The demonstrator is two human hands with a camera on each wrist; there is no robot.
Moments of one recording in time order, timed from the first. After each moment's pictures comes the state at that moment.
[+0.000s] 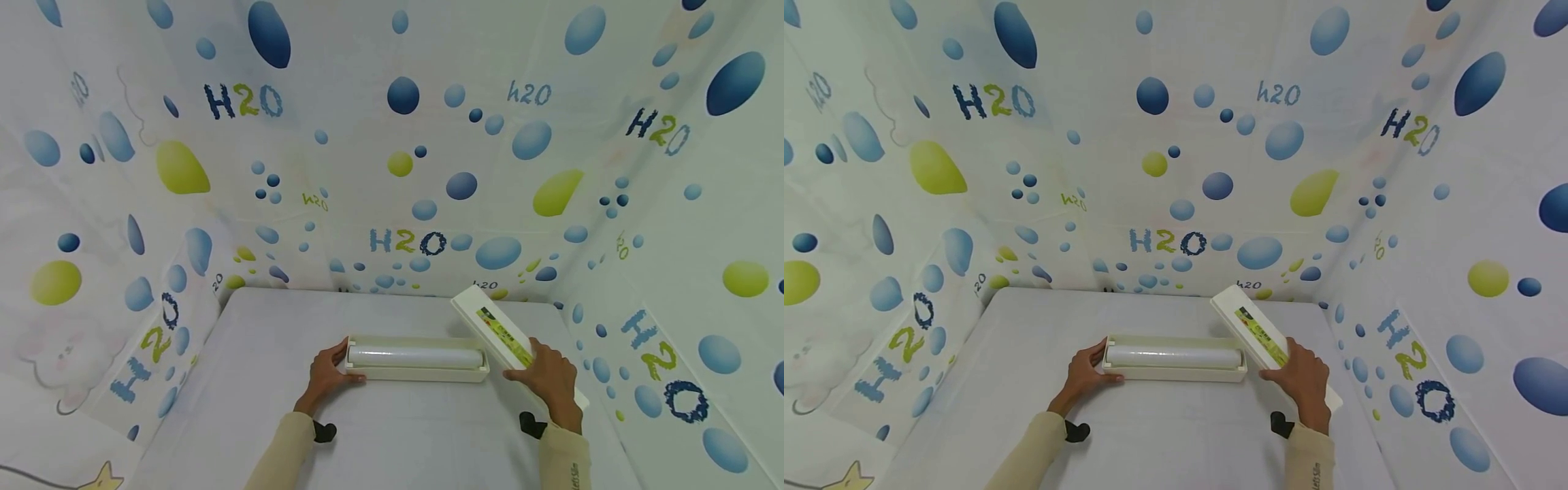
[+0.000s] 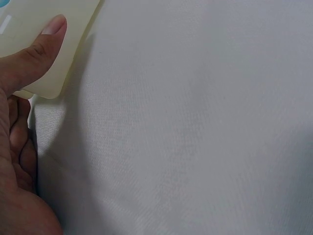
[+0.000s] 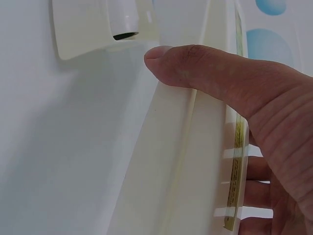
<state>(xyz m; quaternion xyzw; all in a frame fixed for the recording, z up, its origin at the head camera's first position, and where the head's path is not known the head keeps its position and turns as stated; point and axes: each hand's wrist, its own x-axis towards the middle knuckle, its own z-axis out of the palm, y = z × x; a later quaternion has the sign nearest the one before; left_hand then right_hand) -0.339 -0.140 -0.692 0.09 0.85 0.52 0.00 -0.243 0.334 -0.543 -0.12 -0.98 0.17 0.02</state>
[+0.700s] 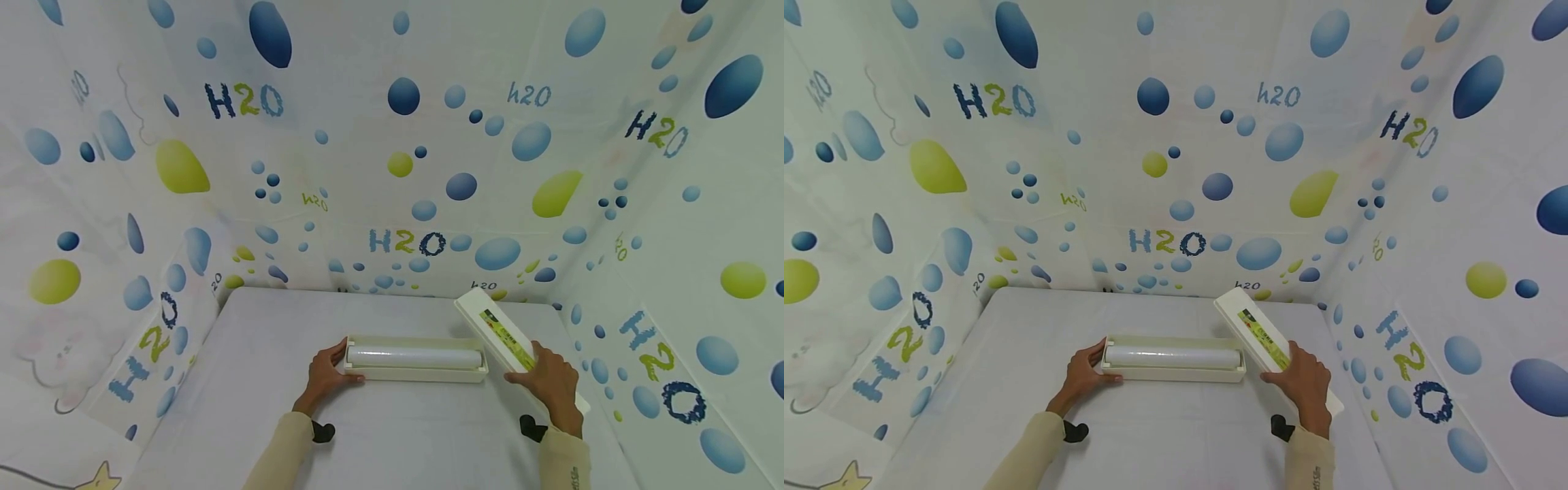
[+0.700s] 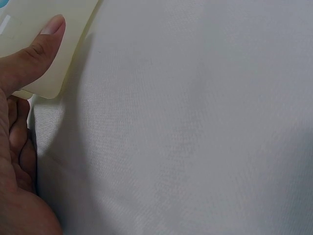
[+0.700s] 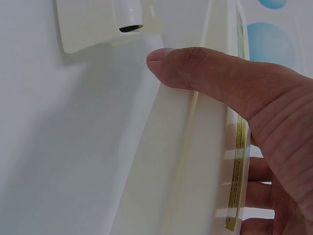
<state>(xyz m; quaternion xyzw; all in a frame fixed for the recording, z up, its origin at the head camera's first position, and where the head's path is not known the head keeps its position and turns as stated) -0.336 -0.138 -0.688 0.08 0.85 0.52 0.01 -0.238 0.339 -0.549 -0.13 -0.98 0.17 0.03</state>
